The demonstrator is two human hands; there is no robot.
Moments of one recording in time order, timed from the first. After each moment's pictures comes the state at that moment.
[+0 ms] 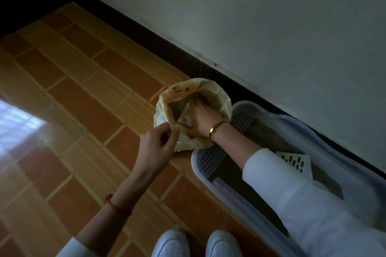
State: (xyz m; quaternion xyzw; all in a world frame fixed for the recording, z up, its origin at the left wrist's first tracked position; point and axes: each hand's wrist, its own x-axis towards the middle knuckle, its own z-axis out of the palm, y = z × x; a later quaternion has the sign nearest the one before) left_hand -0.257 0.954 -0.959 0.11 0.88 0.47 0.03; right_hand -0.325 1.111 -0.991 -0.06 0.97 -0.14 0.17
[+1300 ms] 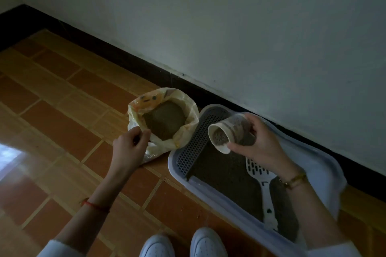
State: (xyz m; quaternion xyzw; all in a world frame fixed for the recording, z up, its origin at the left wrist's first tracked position) left_hand -0.259 0.955 -0.957 0.10 0.89 0.44 0.04; right_hand -0.160 1.257 -0.936 0.16 0.84 -0.51 0.03
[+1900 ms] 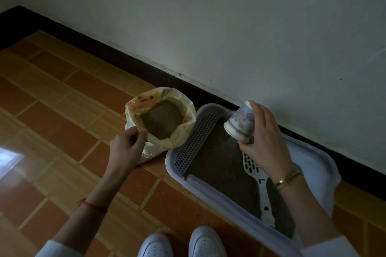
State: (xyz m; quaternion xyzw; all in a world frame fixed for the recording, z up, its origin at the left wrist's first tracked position) left_hand -0.257 0.954 -0.955 0.09 0.89 0.44 0.04; right_hand -0.154 1.254 -0.928 0.13 0.97 -0.17 -0.09
